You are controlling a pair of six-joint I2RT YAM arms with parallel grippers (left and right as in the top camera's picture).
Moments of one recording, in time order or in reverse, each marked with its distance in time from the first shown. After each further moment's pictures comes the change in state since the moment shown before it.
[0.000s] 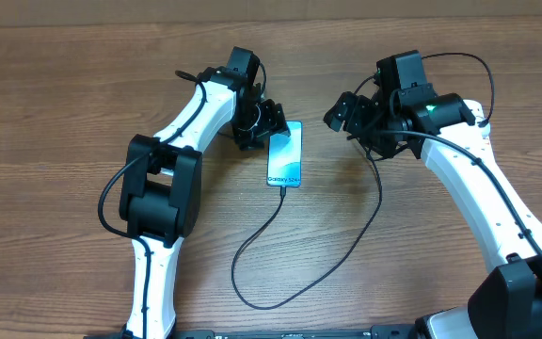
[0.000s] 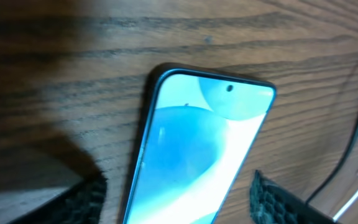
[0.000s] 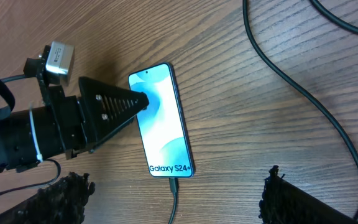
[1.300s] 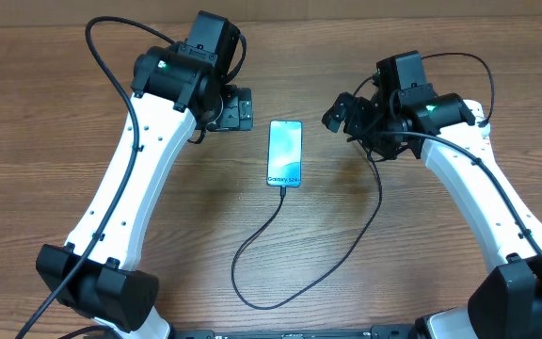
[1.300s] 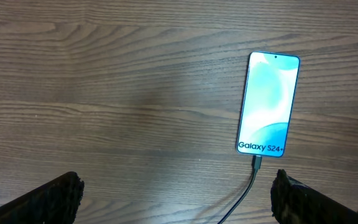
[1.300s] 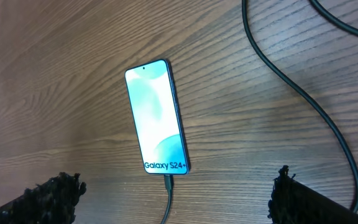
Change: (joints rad) left arm -0.036 -0.527 0.091 -0.483 -0.607 0.181; right arm 0.000 0.000 0.000 -0.013 0.000 -0.034
